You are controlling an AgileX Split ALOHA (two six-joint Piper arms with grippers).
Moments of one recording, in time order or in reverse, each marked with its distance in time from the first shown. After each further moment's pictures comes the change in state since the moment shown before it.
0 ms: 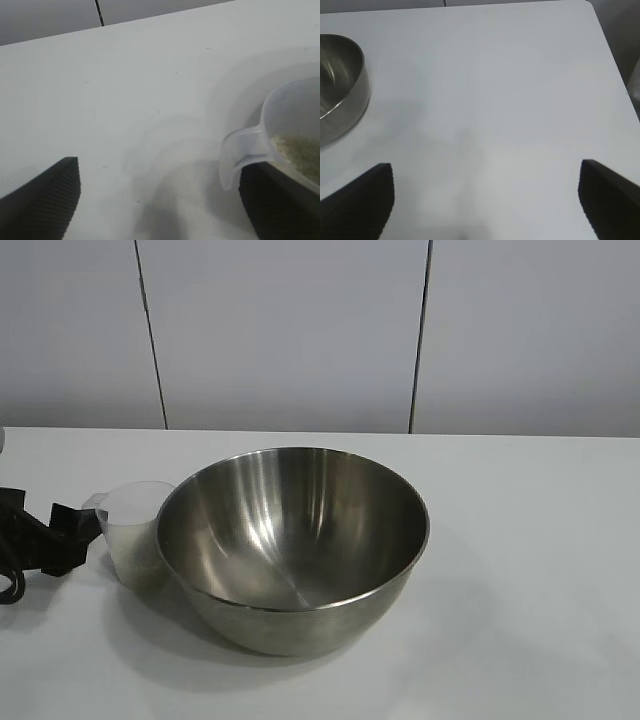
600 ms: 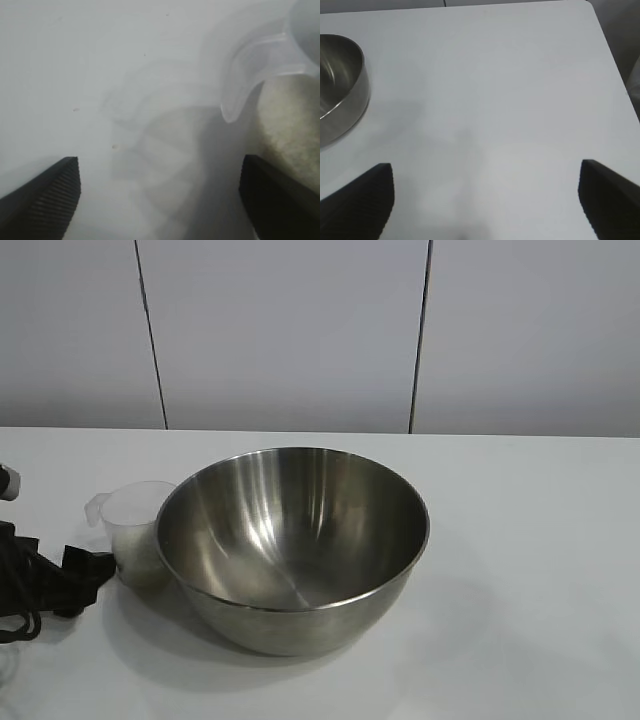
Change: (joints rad) left arm 0.000 0.135 -0.023 0.024 -0.020 -0.075; right arm 0.000 0.000 0.000 0.000 0.001 0.000
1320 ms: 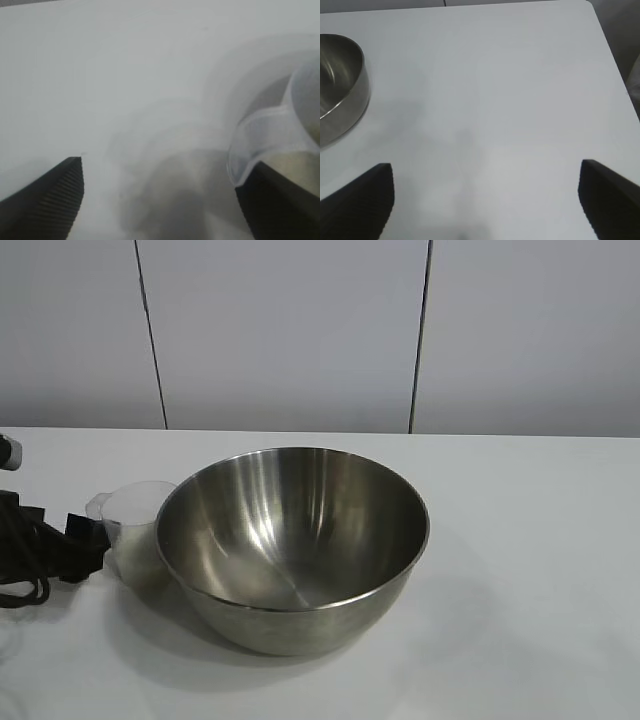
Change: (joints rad) left arm 0.003 -0.065 -0.044 -0.001 0.018 -0.003; right arm 0.000 0.000 0.000 0.000 0.000 0.000
